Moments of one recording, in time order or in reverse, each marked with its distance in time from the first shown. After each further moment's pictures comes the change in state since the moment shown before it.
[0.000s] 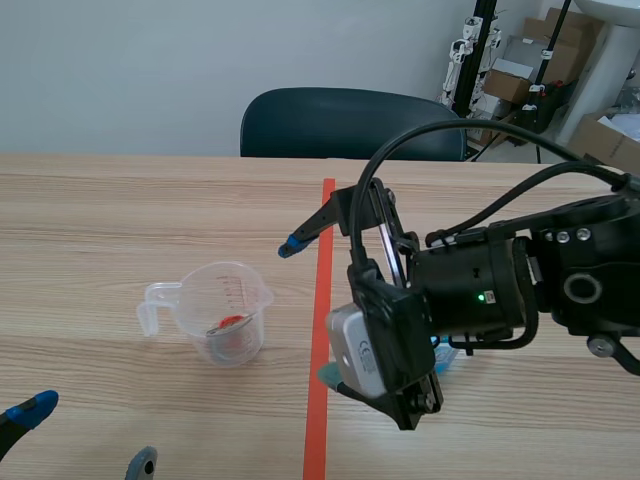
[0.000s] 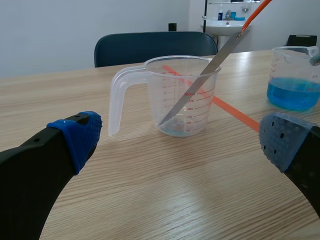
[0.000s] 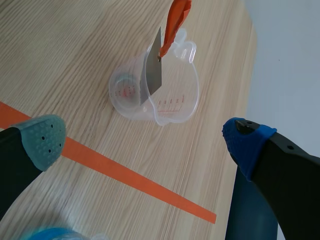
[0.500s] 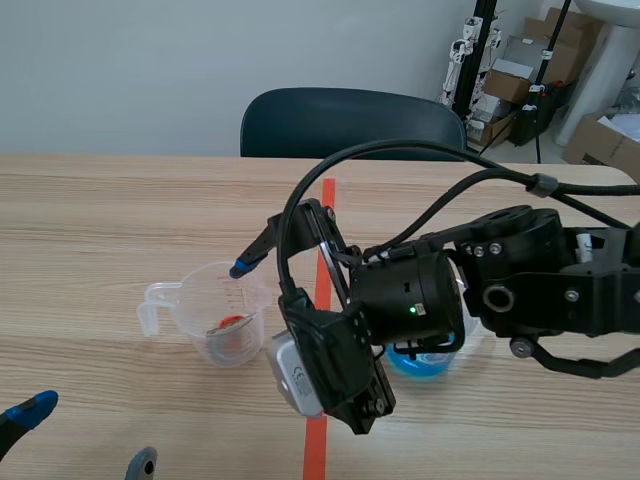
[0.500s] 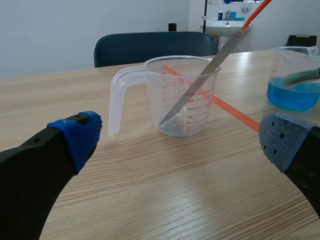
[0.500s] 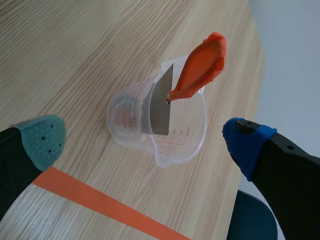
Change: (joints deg) left arm 0.0 0.0 0.0 0.0 0.0 0.0 0.0; right arm 8.1 -8.9 -10.6 -6.6 0.0 -2.5 -1.8
